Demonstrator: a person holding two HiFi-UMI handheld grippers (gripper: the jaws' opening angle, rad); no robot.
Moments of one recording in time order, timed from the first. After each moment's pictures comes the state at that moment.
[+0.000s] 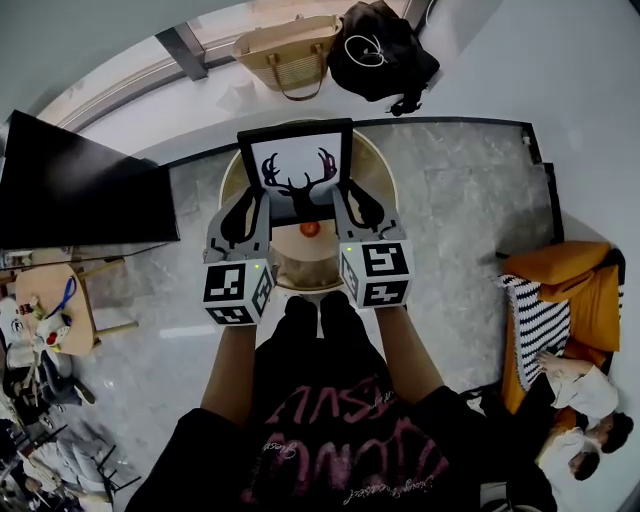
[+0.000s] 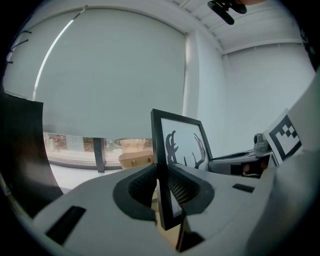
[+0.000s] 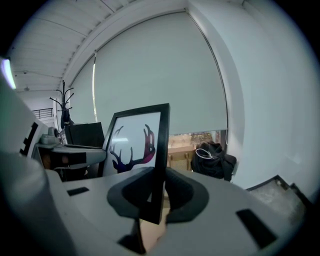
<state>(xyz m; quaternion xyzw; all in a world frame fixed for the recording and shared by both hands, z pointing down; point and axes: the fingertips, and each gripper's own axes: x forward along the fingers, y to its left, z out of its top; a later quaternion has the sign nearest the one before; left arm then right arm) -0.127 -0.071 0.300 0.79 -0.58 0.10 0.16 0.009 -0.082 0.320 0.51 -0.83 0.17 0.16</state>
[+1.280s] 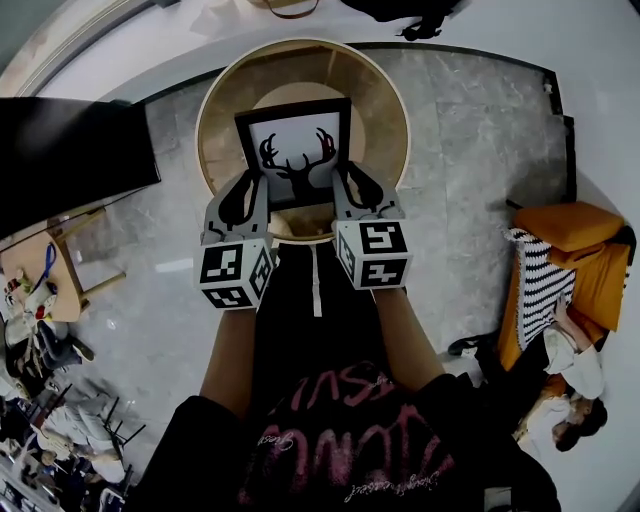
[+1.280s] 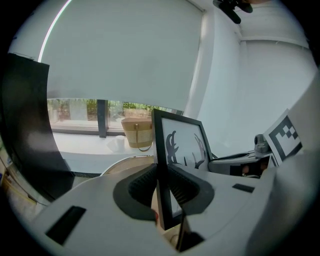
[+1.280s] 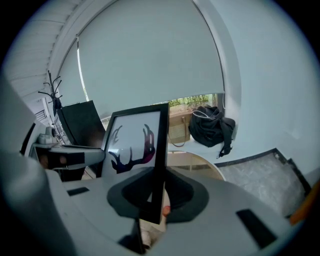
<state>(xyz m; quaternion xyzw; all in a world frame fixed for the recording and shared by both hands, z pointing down) -0.120 -0.031 0.447 0.76 -0.57 0.17 0.27 0.016 -0.039 0.469 0.49 -0.79 0.28 0.24</state>
